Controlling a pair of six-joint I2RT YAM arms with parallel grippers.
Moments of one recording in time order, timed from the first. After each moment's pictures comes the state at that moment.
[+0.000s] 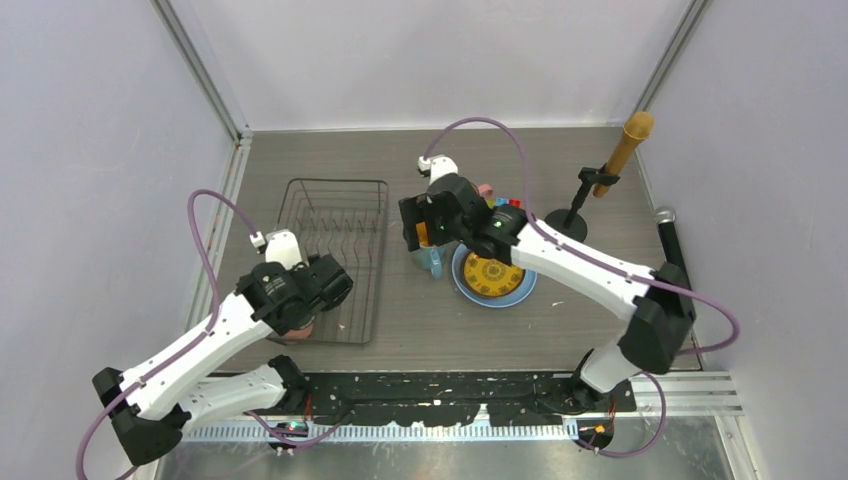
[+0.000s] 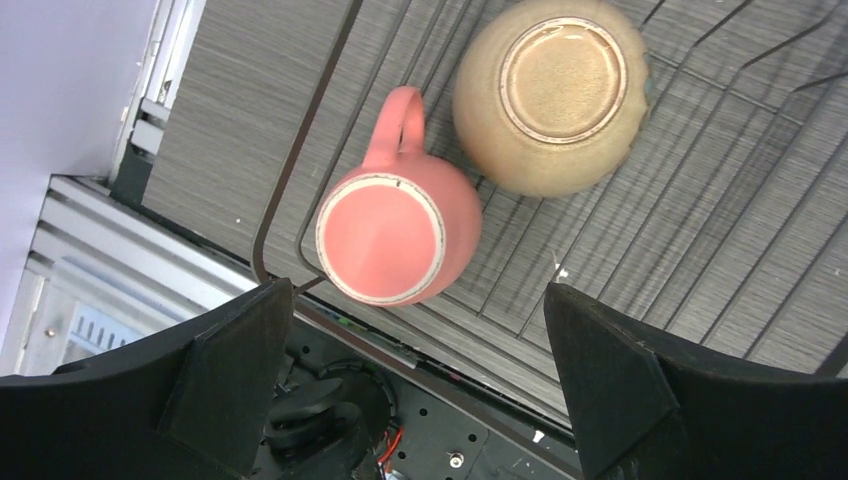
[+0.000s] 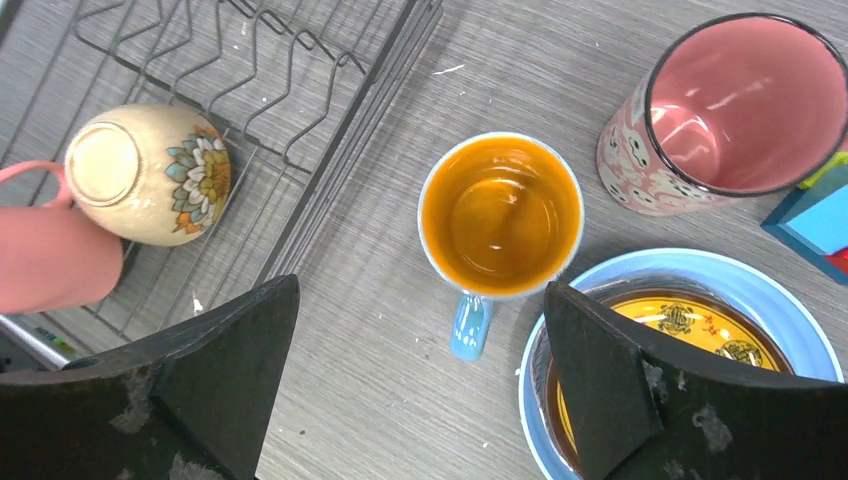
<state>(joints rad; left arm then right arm) -0.85 0.92 1.00 -1.50 -0.78 -1.16 0.88 1.59 1.39 -0.48 0.23 0.37</state>
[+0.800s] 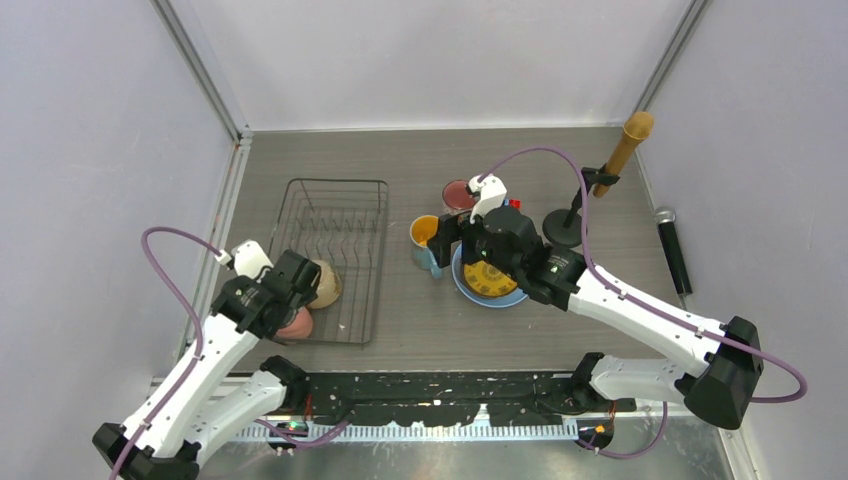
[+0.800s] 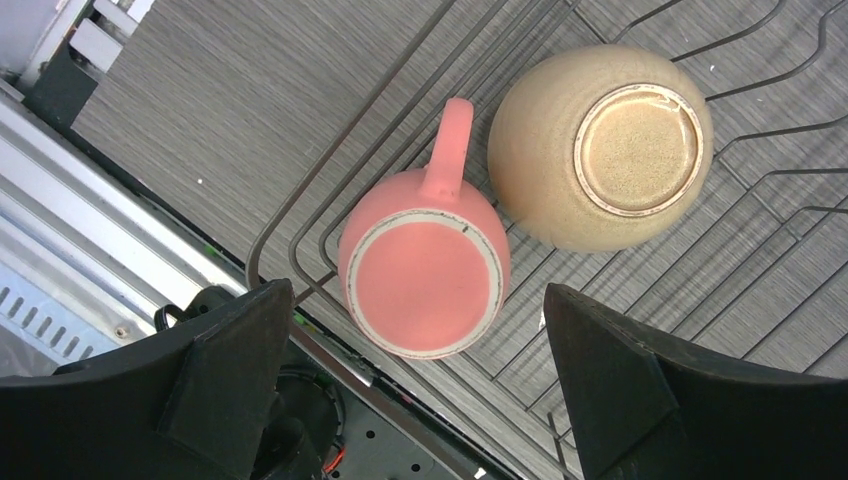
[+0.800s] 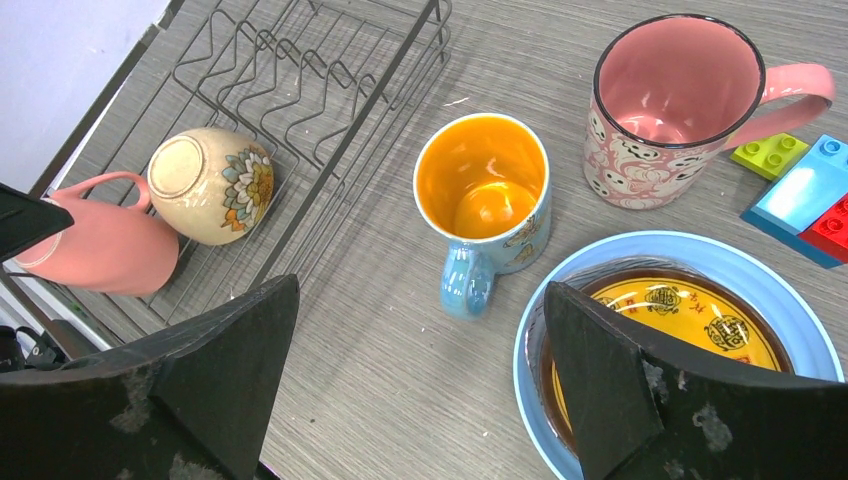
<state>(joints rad) -0.52 0.79 0.86 -1.33 -0.68 -1.11 0.88 1.15 0.96 -0.21 0.23 0.39</state>
